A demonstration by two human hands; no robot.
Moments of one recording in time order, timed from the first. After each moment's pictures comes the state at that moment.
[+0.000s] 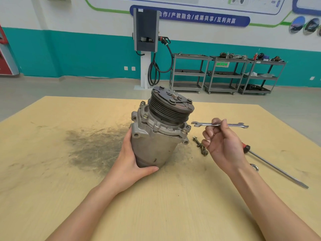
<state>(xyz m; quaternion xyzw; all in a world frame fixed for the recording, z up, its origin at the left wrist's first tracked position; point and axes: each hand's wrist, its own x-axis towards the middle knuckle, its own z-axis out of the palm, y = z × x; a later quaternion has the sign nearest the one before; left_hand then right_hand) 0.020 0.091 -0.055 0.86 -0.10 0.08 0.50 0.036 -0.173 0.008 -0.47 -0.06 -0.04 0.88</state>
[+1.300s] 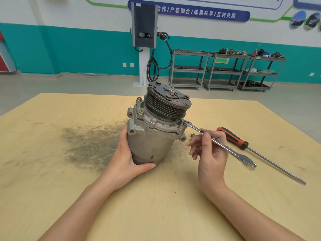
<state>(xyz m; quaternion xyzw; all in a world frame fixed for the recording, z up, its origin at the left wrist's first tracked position) 0.021 0.092 -0.055 0.86 -0.11 0.09 0.49 -0.001 -0.124 -0.024 -0.59 -0.12 -0.33 0.73</state>
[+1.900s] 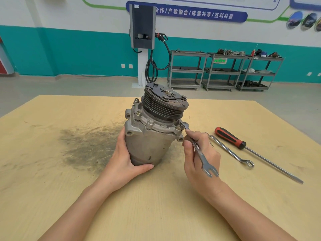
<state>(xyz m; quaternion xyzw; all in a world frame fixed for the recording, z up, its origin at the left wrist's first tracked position) 0.021 0.091 -0.055 0.86 -0.11 0.09 0.49 -0.002 -0.124 -0.024 -0.77 -0.19 -0.50 0.35</state>
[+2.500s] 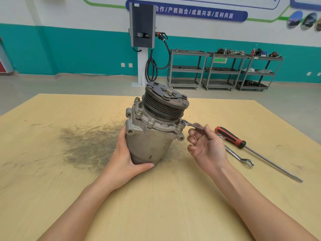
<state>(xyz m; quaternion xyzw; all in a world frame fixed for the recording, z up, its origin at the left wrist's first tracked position) 0.019 0.091 -0.053 0.86 -0.11 0.08 0.49 0.029 -0.149 -0.004 -0.40 0.03 0.02 0.92</state>
